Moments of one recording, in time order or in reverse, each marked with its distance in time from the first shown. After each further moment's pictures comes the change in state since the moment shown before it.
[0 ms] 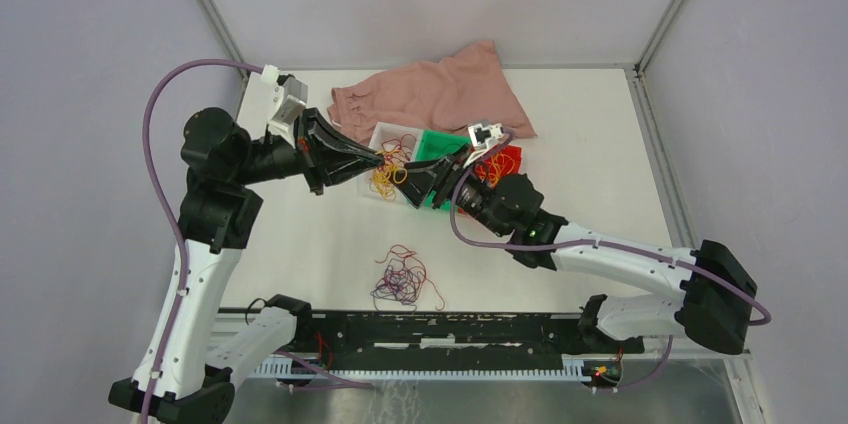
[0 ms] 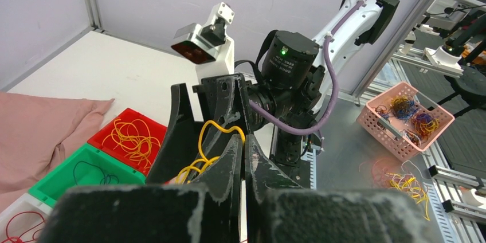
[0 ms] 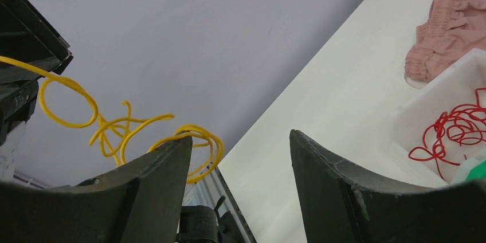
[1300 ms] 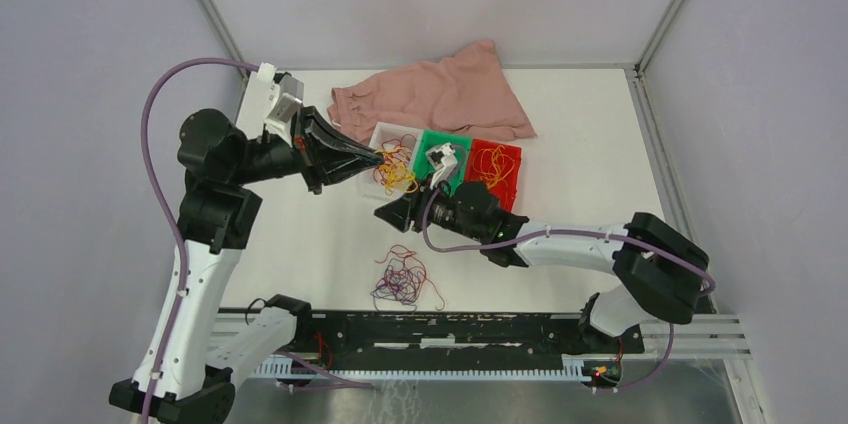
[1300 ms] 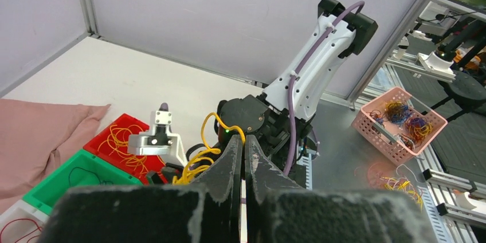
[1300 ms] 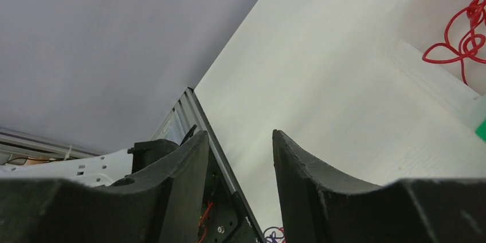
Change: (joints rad) left arm 0.003 0.000 -0.005 0.047 0.010 -0.053; right arm -0.002 0.293 -0.024 0.052 -0.177 0.080
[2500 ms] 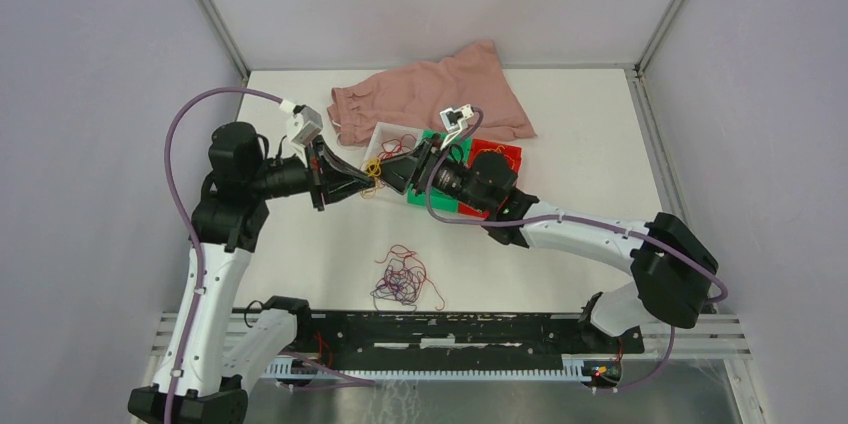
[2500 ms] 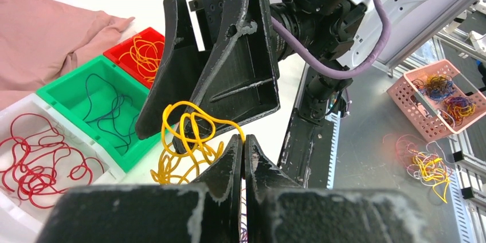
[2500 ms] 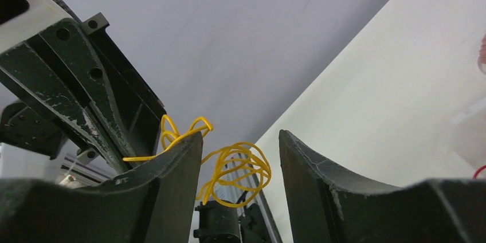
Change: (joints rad) left arm 0.135 -0.051 -0.192 -0.312 0.027 0.328; right arm -0.083 -0.068 0.141 0.034 -0.078 0.053
